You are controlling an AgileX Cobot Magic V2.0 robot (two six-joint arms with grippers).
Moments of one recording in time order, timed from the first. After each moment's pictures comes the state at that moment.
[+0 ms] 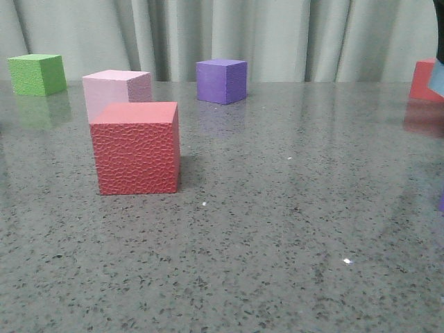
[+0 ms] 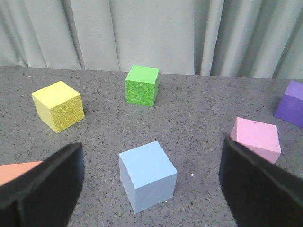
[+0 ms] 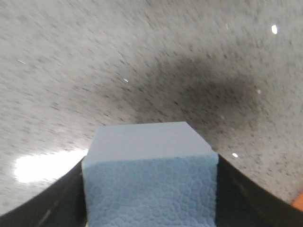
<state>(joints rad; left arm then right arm) 0.03 0.71 -0.81 -0.12 0.48 -0.01 0.06 1.73 -1.66 -0.07 1.23 0.22</state>
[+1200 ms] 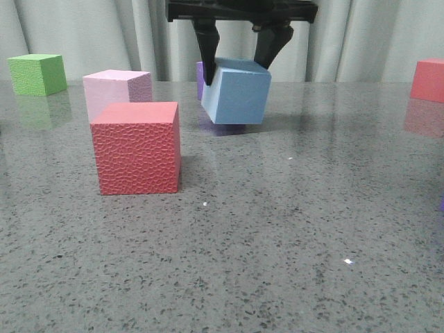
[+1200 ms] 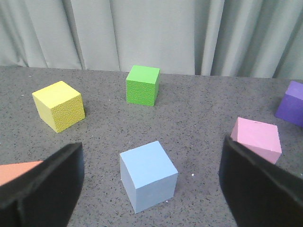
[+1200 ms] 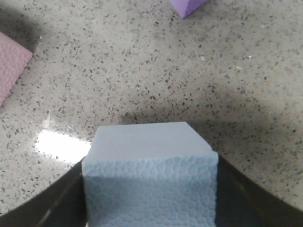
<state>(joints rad) 0.03 0.71 -0.81 -0.12 0.48 -0.01 0.59 2.10 -2.11 -0.08 1.25 0.38</state>
